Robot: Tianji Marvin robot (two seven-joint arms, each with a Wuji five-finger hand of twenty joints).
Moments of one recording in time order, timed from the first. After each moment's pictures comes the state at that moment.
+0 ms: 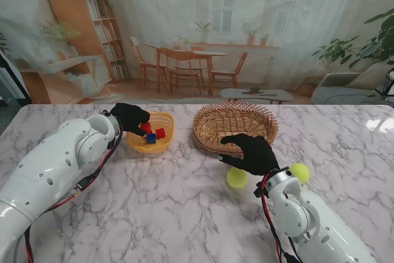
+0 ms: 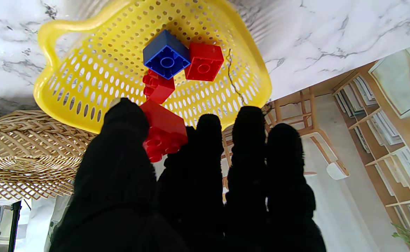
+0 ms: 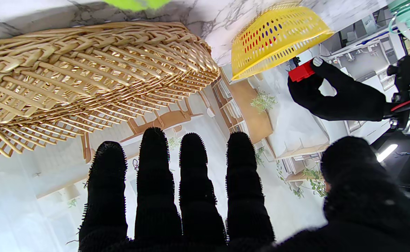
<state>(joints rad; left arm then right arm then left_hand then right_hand) 0.99 -1.01 -0.91 -1.21 1.03 -0.15 -0.20 -1.56 -1.12 1.17 -1.54 -0.79 -0.15 -0.24 1.02 -0.35 0.04 0.01 0.58 0.14 0.65 0.71 0.85 0.08 0.43 0.81 0.84 0.18 0.59 0.88 0.48 0.16 1.11 0.61 0.41 -0.22 0.37 -0.06 0.55 -0.02 0.40 0.44 0.64 0.15 0.46 0.33 0.65 0.18 0.30 0.33 0.21 0.35 1.02 0.42</state>
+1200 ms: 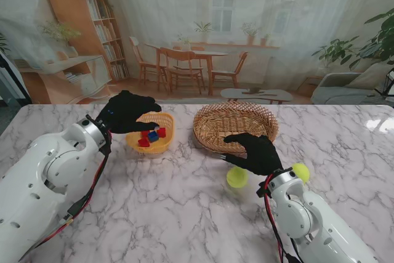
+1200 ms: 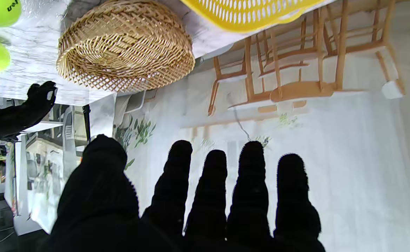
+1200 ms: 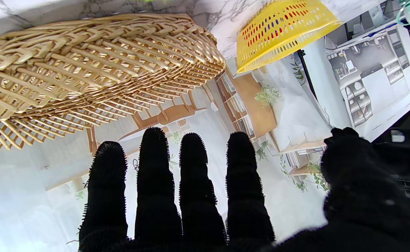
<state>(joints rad) 1.37 -1.03 -1.31 -1.67 1.02 -0.35 -0.12 -1.58 -1.12 1.20 -1.55 -0.79 -0.15 -0.26 0.84 -0.10 0.00 0.01 0.58 0.12 0.23 0.49 0.59 0.15 0.15 0.34 0.53 0.20 0.26 0.54 0.17 0.24 0.77 0.52 0.41 -0.22 0.37 -0.06 0.55 -0.02 0.40 0.44 0.64 0.15 0.46 0.33 0.65 0.18 0.30 0.33 0.21 0.35 1.02 0.42</state>
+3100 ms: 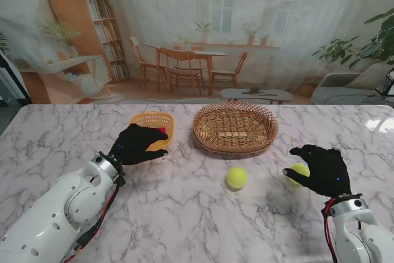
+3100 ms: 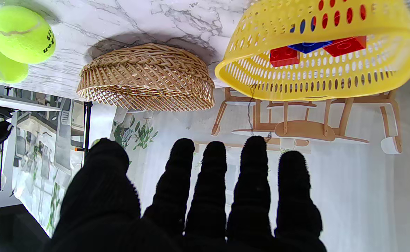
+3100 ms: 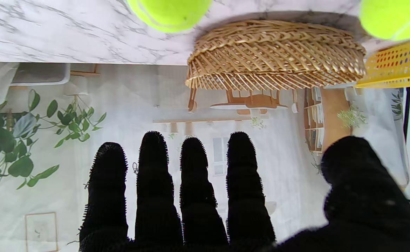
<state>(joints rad) 1.48 -1.06 -1.21 -1.55 1.02 -0.29 0.13 -1.92 -1.09 1.62 -1.67 -1.12 -0.15 -0.38 0.85 -0.08 0.00 0.01 0.60 0.13 0.24 0.50 0.64 0.14 0.22 0.41 0.57 0.22 0.29 0.58 0.19 0.25 0.80 0.55 0.41 -0.22 0.37 -0.06 0.55 -0.02 0.40 0.44 0.58 0.15 0.46 0.33 0.61 0.20 0.30 0.31 0.20 0.35 1.02 0.42</state>
